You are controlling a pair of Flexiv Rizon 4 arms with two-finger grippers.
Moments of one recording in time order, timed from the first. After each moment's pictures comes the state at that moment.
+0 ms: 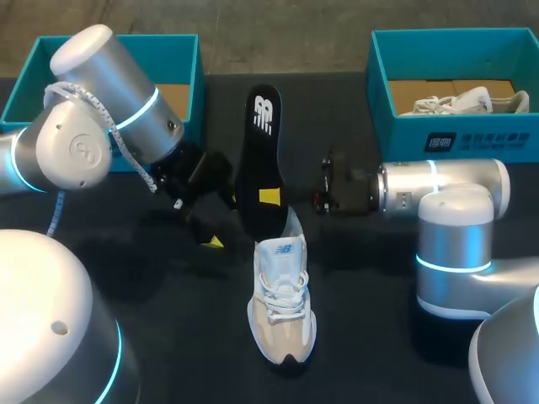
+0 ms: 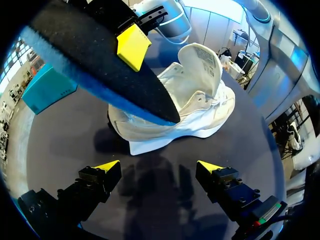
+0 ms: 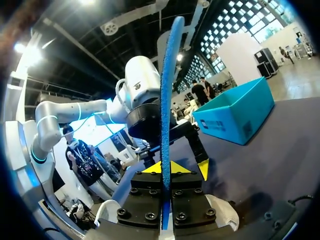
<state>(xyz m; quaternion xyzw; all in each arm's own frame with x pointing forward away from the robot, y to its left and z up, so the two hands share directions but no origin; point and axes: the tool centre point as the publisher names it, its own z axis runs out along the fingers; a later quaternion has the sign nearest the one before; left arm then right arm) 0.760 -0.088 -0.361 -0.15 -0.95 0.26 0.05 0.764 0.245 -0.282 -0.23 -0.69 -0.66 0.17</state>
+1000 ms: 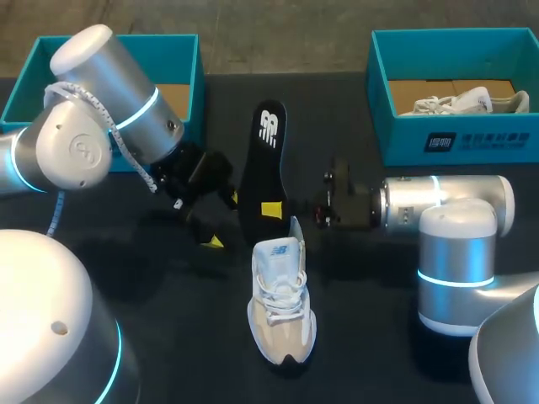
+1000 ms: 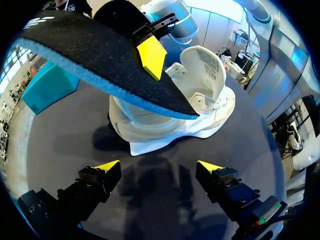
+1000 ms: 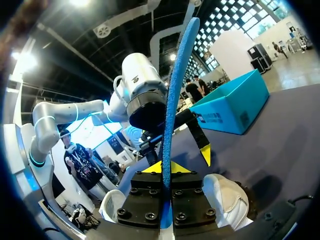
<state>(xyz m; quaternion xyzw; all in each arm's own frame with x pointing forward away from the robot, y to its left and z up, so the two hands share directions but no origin) 0.760 -0.088 -0.361 -0.15 -0.95 0.26 0.05 0.746 0.241 -0.296 -0.26 -0.69 -0.66 0.17</state>
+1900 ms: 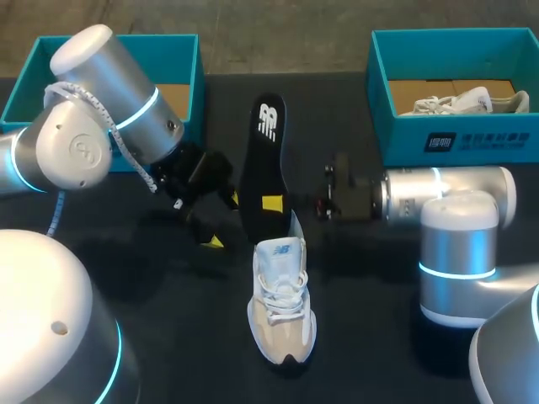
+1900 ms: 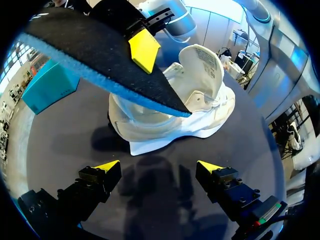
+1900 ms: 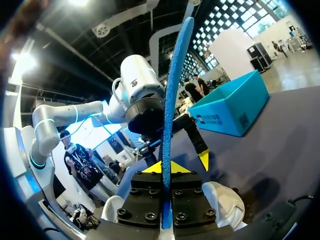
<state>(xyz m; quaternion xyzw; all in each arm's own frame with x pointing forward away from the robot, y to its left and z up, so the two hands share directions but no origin) 0.760 -0.088 -0.361 -0.15 -0.95 0.26 0.05 0.754 0.240 -0.287 -0.26 -0.69 -0.65 0.17</state>
